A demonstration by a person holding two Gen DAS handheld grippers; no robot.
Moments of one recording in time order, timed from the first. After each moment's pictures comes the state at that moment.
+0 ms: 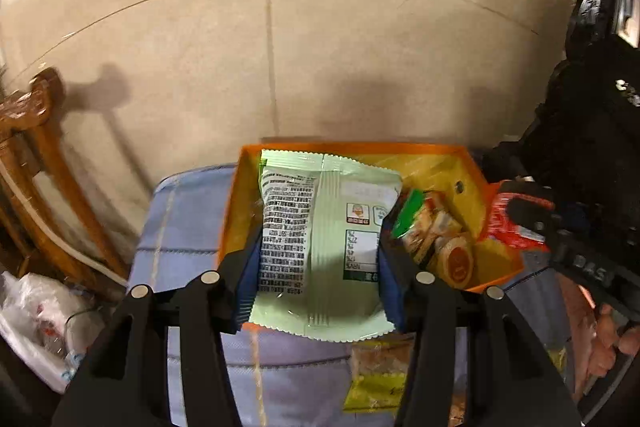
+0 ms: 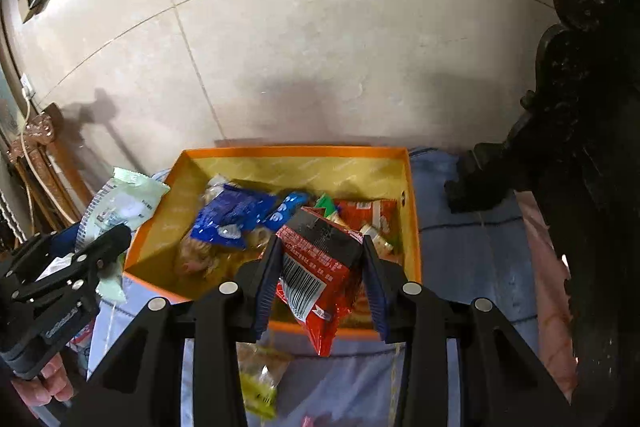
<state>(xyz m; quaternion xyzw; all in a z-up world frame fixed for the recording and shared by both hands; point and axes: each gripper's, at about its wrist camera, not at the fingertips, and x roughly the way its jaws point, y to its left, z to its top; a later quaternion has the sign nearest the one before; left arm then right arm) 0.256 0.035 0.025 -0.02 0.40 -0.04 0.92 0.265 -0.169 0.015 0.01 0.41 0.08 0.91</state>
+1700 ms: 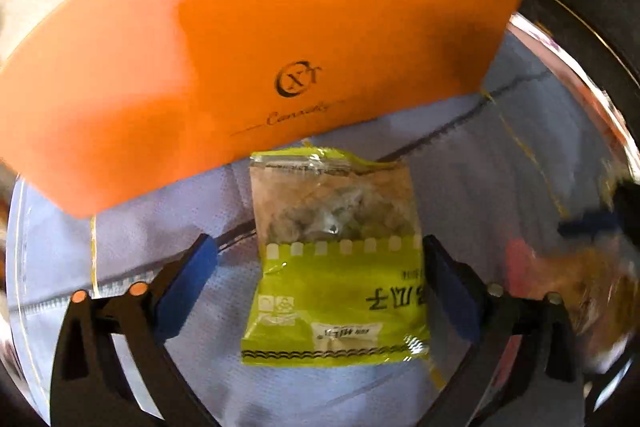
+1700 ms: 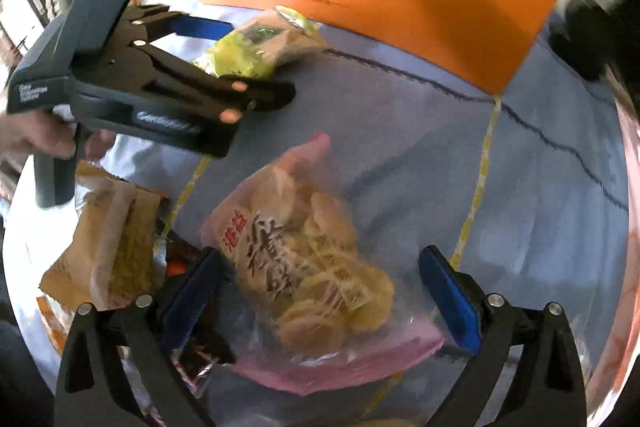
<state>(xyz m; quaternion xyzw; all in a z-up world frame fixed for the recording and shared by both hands) 0.196 -0.021 -0.162 0.08 0.50 -0.15 0.85 0.134 -0.167 -0.181 -0.14 0.54 0.23 0.79</state>
